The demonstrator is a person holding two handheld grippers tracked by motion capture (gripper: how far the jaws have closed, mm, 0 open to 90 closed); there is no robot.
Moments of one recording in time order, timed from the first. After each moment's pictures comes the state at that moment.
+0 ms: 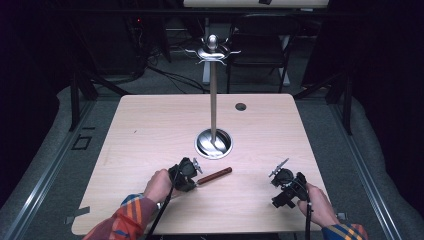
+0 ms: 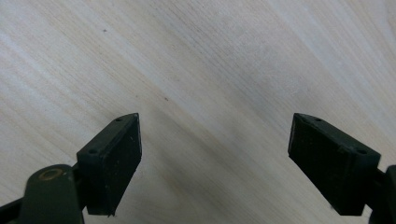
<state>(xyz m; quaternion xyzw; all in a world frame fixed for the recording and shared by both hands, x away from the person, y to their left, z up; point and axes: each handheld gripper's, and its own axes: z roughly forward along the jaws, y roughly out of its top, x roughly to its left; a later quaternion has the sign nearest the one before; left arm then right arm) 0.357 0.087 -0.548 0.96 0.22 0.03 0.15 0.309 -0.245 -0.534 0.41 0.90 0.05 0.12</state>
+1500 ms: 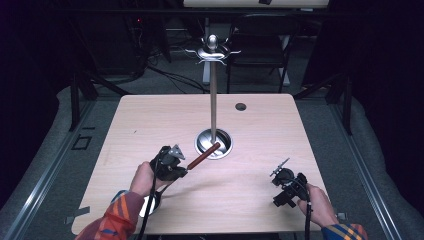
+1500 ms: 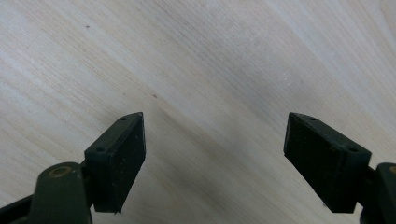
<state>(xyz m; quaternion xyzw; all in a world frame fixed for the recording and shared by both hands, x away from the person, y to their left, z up) 0.359 0.135 -0.504 0.93 0.26 0.06 0.26 0.310 -0.247 -0.537 0.42 0.90 0.05 0.12</state>
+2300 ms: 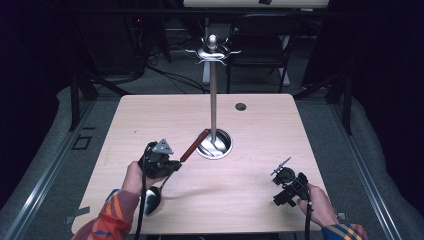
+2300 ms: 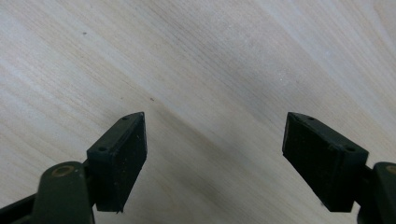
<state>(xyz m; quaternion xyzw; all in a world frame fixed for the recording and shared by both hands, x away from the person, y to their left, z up) 0.347 0.158 -0.477 0.89 0.29 0.10 0.33 0.311 -0.250 -0.536 0.43 0.89 0.06 0.12</state>
